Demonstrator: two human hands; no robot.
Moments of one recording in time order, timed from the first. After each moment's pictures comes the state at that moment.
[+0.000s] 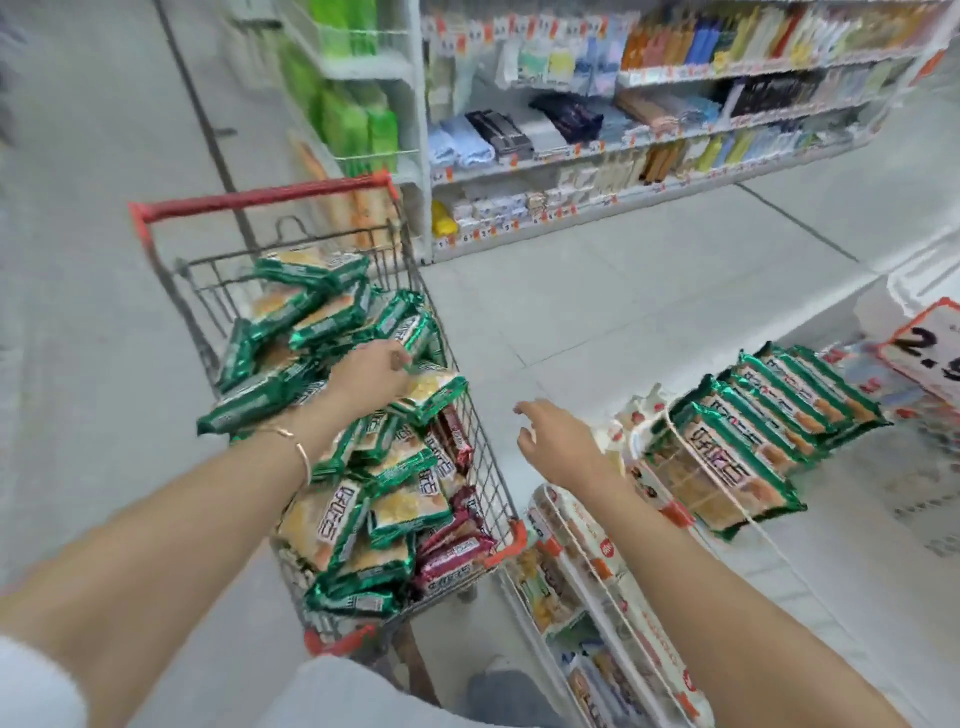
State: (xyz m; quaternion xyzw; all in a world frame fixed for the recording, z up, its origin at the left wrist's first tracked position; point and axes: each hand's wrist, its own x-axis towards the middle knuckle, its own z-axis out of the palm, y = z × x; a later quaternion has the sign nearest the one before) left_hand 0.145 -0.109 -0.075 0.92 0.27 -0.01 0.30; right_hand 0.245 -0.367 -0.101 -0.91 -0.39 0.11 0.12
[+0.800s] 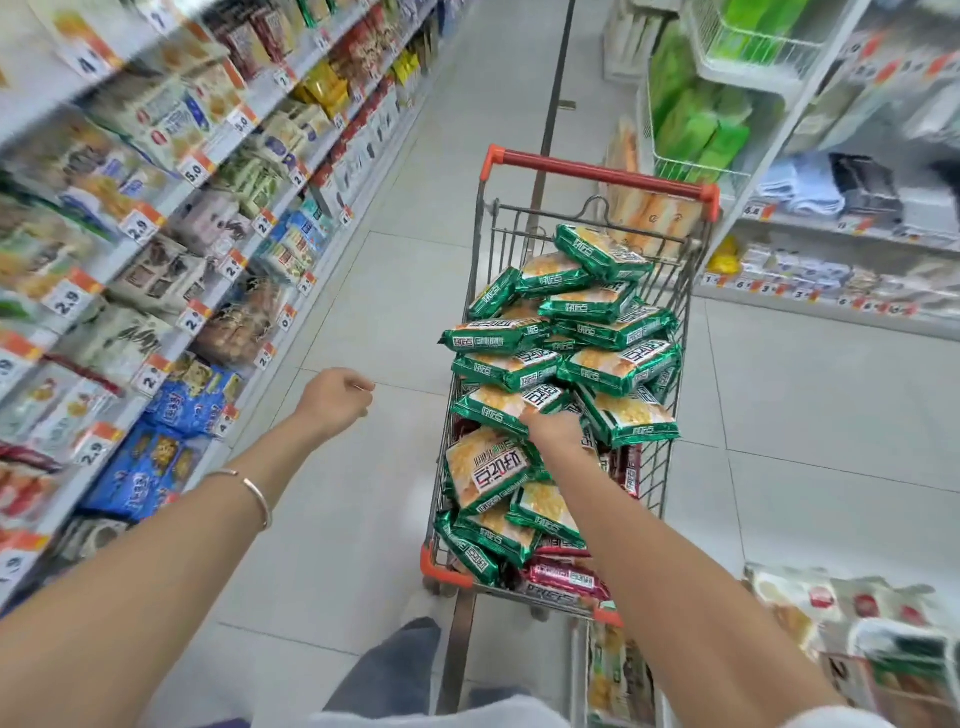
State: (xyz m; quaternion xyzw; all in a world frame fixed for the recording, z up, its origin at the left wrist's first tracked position) left_hand -0.127 -0.070 -0.110 0.60 0.66 0.13 0.43; right_hand 0.144 -0.155 -0.171 -0.83 -0.16 0.45 0.30
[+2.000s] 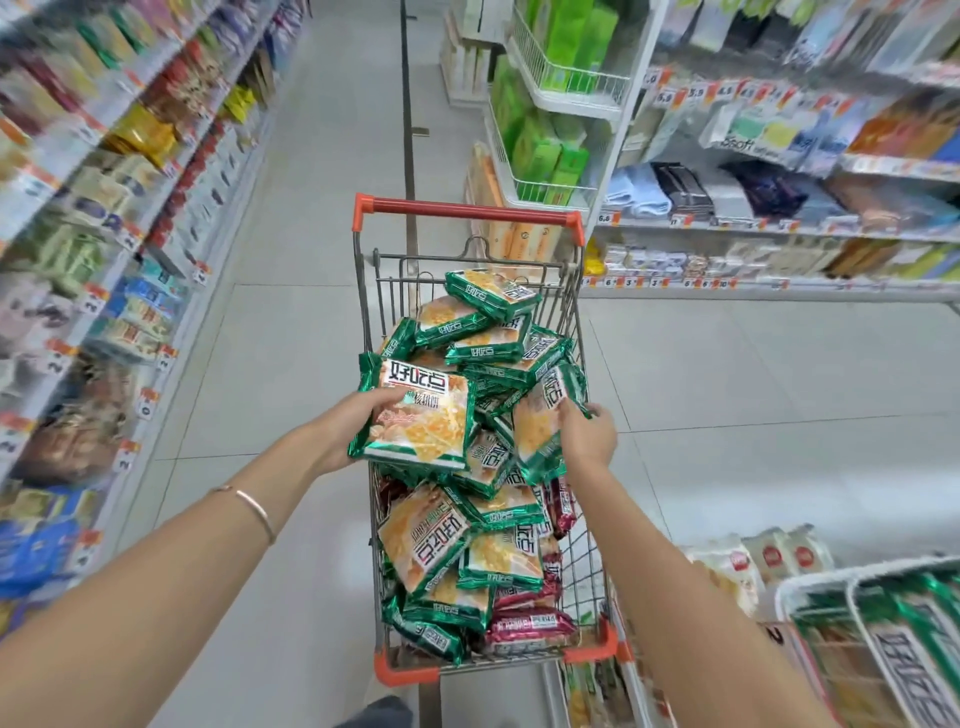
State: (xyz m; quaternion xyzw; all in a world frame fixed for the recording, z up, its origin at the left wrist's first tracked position) left_hand 0.007 -0.016 -0.083 0.46 0.46 0.05 0.76; right_hand 0.228 -0.174 -0.108 -0.85 -0.01 0.22 0.48
